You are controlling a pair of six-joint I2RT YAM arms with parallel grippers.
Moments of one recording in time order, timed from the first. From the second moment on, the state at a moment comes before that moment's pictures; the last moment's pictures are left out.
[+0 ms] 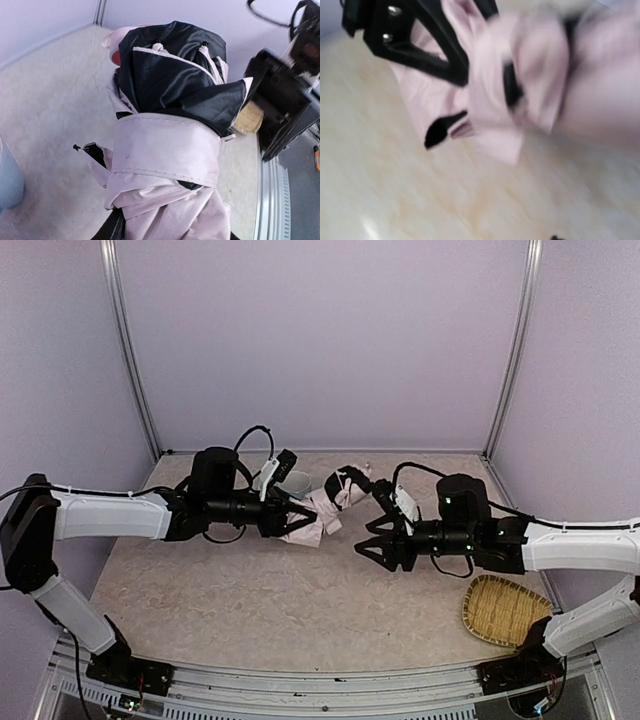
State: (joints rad) left arm -0.71 1.61 0.95 0.23 0.57 -0.09; right arm 0.86 1.25 0.72 0.10 -0.25 -0.06
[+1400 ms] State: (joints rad) left arm -0.86 1.52 0.89 0.65 0.62 -0.28; right arm 0.82 1.20 0.61 0.67 -0.41 0.10
